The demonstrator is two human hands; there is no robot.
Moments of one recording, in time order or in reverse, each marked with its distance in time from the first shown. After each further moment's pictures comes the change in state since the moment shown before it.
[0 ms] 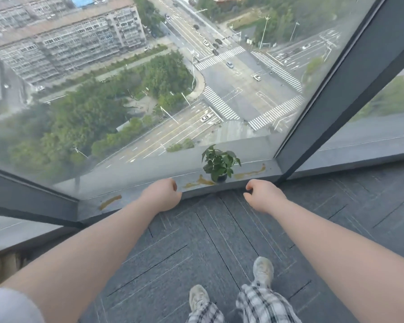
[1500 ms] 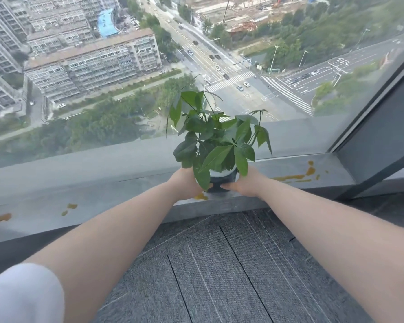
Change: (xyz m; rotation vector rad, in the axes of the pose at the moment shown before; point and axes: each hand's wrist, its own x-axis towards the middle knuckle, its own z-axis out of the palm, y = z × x) left_hand 0.483 0.042 0.324 -0.059 0.100 0.253; right_hand 0.477 0.093 0.274 0.337 -0.019 -0.248
